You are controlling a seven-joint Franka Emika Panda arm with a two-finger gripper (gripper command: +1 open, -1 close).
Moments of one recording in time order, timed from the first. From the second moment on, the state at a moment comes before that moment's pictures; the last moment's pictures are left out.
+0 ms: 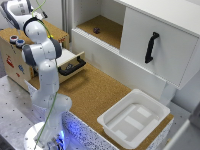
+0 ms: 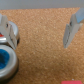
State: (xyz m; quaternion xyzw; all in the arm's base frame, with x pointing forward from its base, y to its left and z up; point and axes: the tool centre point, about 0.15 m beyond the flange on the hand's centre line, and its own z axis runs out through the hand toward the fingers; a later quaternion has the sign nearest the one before) arm 0.243 0.532 0.483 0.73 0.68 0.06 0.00
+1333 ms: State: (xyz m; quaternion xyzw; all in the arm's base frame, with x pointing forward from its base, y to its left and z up) arm 0.272 0.494 0.450 0.69 0.72 0.00 -0.01
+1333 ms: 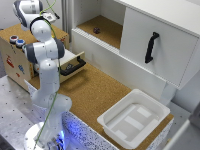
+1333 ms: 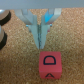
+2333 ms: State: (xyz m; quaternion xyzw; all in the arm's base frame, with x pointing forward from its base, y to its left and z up) arm 0.321 0.459 0.432 0.74 0.67 -0.01 -0.01
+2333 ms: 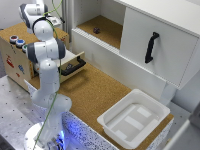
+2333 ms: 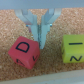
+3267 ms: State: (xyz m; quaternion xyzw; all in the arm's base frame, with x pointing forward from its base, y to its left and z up) arm 0.282 0.470 0.453 0.70 0.72 -0.01 -0.04
